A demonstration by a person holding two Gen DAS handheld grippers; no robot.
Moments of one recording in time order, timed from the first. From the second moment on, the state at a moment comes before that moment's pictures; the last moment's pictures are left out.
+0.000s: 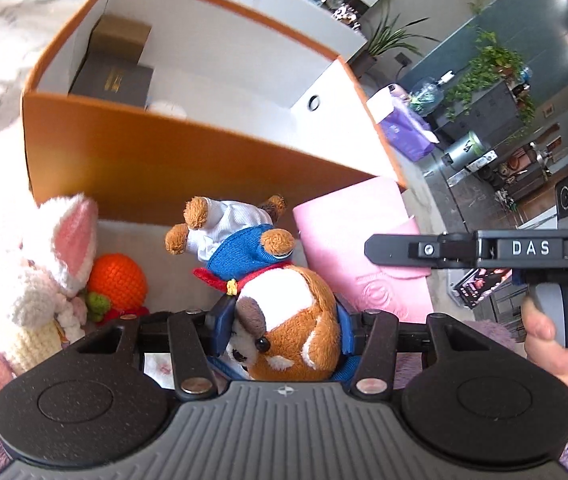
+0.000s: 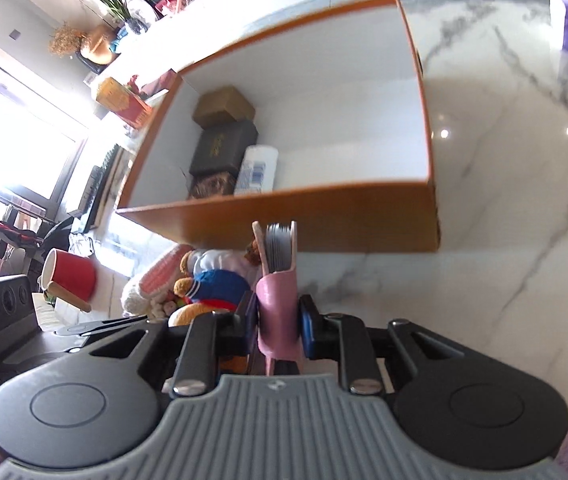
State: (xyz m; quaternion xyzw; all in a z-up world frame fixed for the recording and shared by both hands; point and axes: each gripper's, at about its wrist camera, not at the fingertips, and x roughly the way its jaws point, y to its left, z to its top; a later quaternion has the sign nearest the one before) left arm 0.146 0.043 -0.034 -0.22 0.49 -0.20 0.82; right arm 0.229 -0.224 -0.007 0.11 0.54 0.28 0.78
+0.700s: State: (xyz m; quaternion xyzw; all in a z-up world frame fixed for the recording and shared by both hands) left arm 0.213 0.083 0.055 -0.11 0.39 -0.14 0.90; right arm 0.329 -0.186 0.049 0.19 0.46 0.27 0.83
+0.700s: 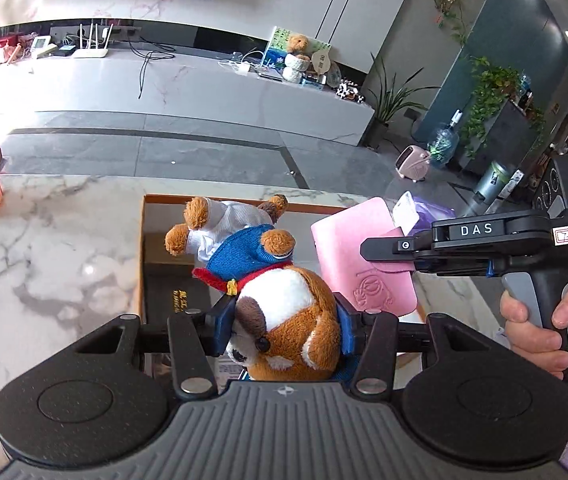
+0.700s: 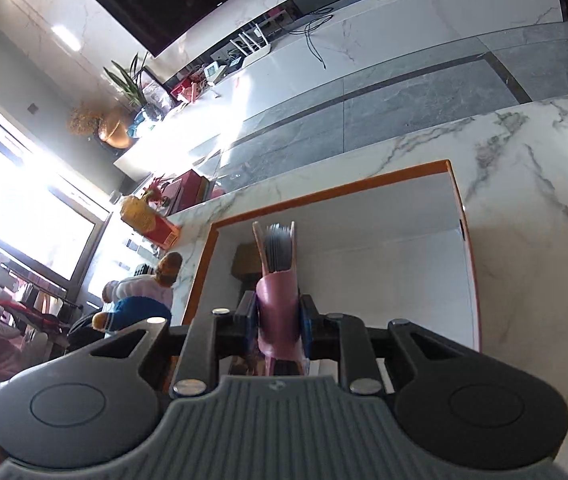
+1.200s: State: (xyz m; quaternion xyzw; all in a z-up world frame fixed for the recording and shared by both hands) left arm 0.244 0.103 0.023 -0.06 0.43 -0.13 0.89; right arm 0.417 -0.113 -0.047 0.20 0.49 0.24 0.81
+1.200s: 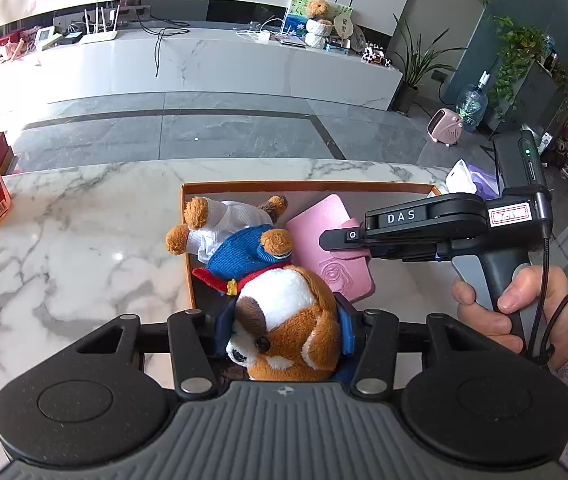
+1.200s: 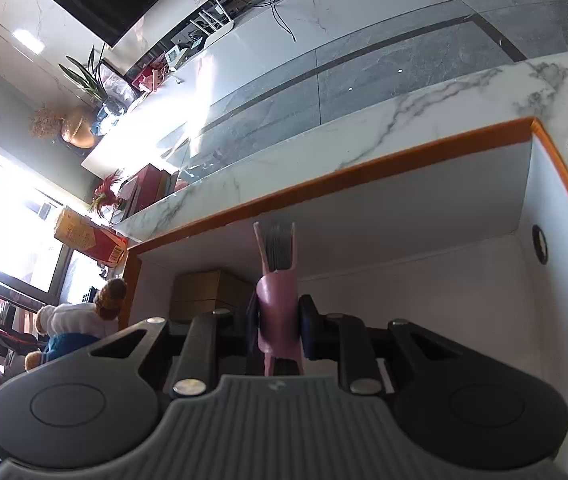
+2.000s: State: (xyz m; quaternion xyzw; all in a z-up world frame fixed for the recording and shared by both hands) left arm 0.247 0.106 0.016 -0.07 0.45 -0.13 0.88; right arm 0.440 -0.104 -0.086 0.26 0.56 0.18 0.76
